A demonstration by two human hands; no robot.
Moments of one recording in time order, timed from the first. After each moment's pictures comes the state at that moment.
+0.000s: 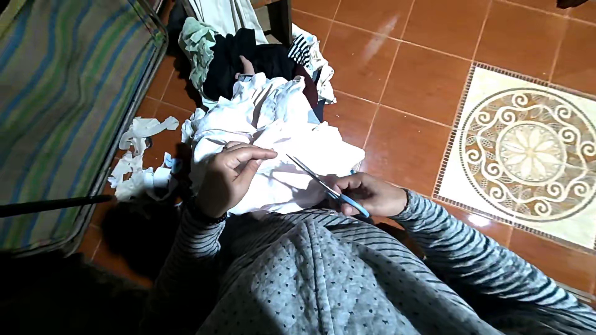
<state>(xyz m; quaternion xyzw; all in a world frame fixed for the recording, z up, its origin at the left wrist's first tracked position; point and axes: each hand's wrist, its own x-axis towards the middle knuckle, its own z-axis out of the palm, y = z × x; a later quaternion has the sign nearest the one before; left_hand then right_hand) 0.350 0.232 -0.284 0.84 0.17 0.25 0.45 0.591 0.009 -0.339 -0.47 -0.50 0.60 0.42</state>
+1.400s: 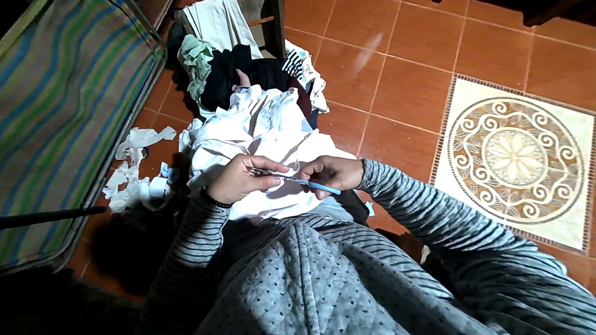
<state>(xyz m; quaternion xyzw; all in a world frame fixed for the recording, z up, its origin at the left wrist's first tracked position) 0.367 0.239 -0.303 0.67 0.13 0.07 0.73 0.601 0.084 -0.342 -0.38 -0.56 0.64 0.36</state>
